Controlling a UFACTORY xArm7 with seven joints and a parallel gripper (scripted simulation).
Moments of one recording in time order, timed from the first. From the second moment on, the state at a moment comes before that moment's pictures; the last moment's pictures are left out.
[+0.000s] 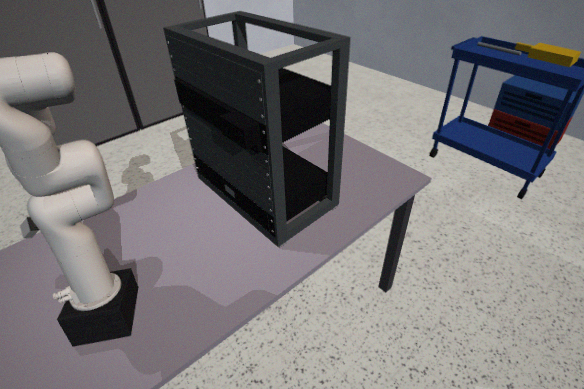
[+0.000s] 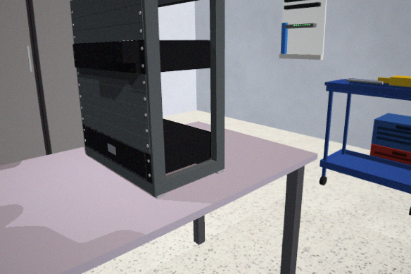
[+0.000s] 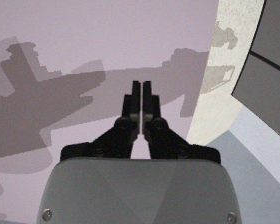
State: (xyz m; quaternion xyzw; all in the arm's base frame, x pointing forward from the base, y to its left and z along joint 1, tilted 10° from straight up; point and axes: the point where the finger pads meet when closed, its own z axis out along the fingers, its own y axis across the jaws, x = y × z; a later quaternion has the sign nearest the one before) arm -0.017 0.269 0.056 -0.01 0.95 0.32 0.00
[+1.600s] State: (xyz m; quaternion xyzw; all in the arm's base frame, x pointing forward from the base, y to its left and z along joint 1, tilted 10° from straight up) arm -0.135 -0.108 -0.037 -0.37 0.92 -0.15 -0.08
